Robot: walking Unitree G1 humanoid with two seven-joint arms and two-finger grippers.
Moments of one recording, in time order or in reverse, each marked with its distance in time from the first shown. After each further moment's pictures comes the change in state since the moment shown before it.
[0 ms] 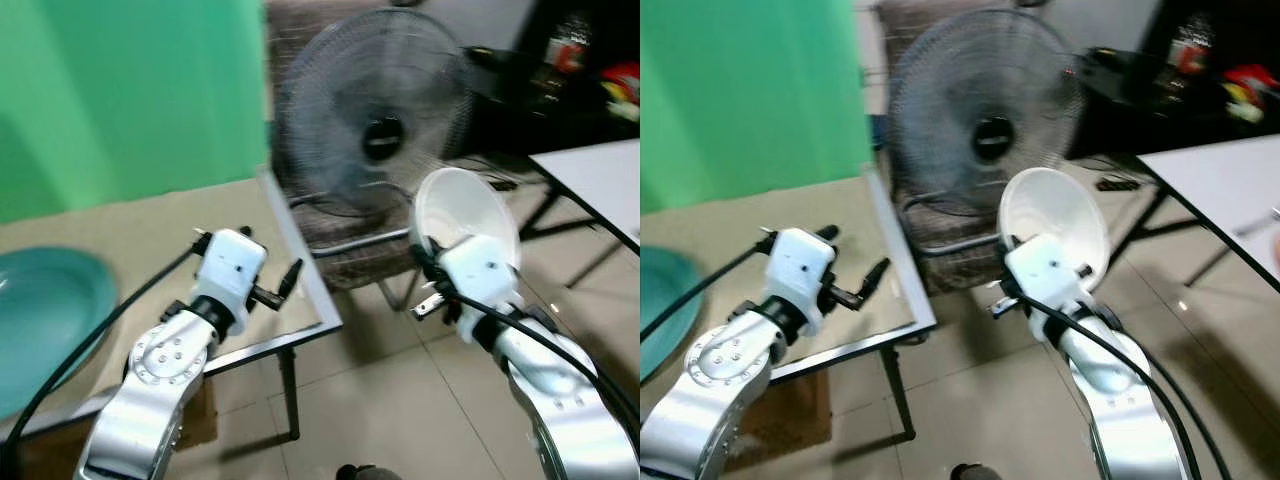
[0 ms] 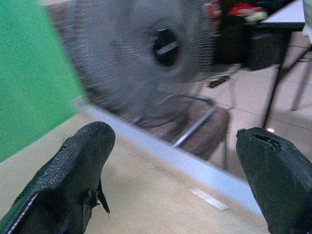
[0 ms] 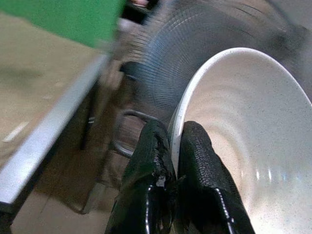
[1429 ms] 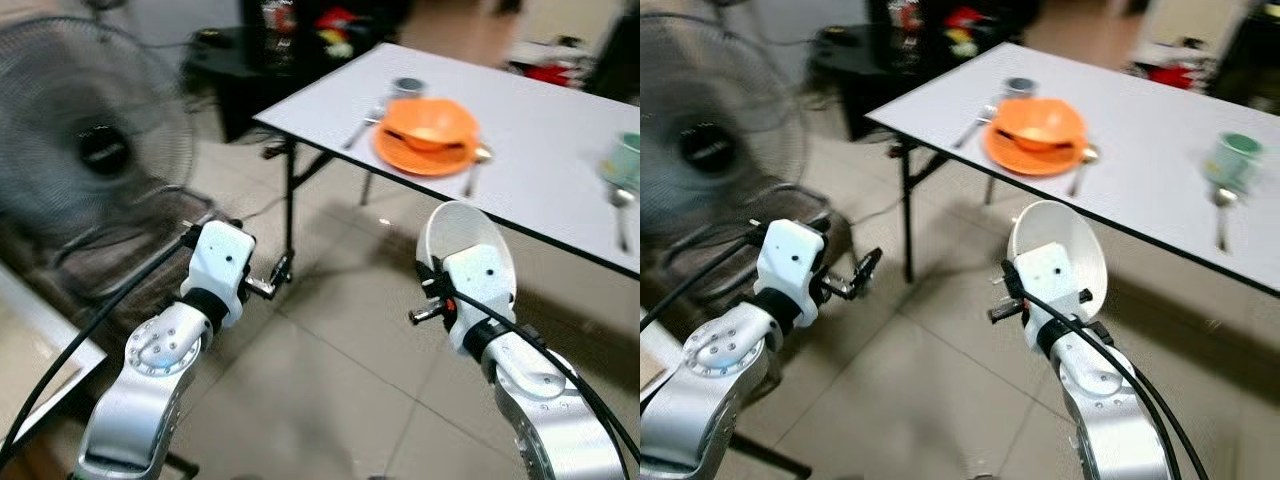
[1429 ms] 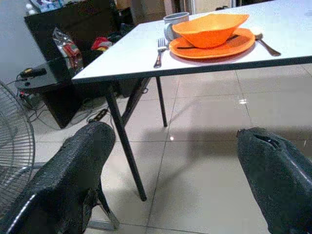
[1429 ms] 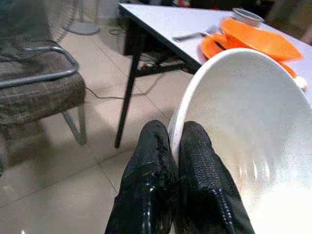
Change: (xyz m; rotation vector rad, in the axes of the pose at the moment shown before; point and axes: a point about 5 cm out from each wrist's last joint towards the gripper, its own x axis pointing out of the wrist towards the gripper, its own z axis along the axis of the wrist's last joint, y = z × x) left arm 0.006 0.014 -0.002 -0.041 -0.007 0.084; right arm 0.004 0.009 -0.015 0.133 0.121 -0.024
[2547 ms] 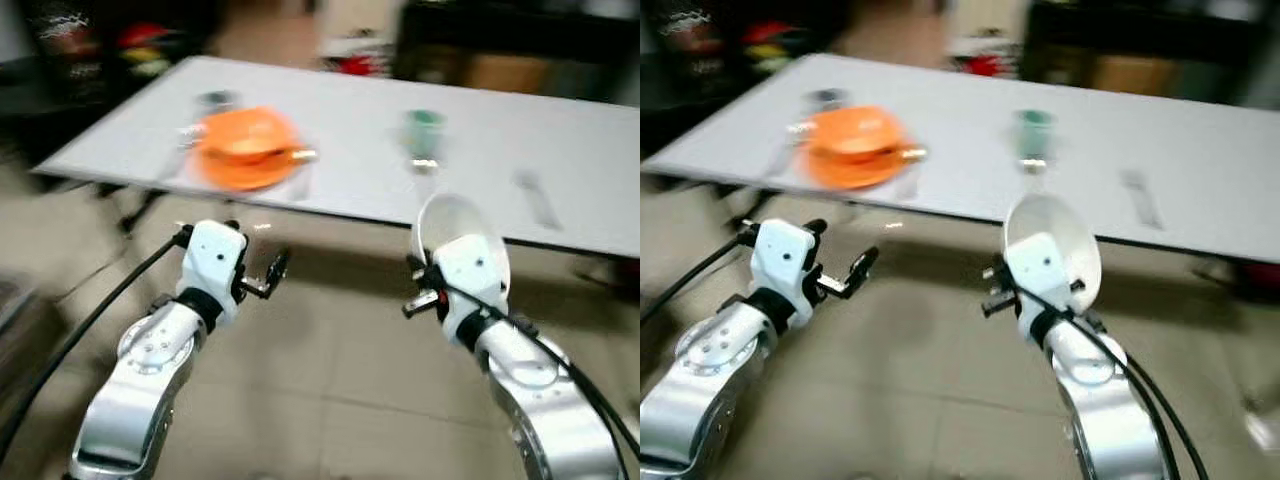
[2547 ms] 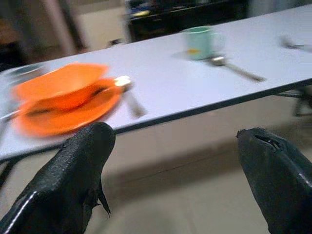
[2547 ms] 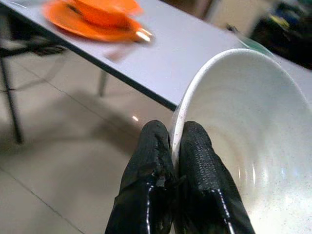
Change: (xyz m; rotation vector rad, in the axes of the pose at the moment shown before) left arm -0.002 0.003 -0.002 -0.040 -0.012 -0.031; right arm 0.006 0.004 0.008 -0.035 -0.006 0.022
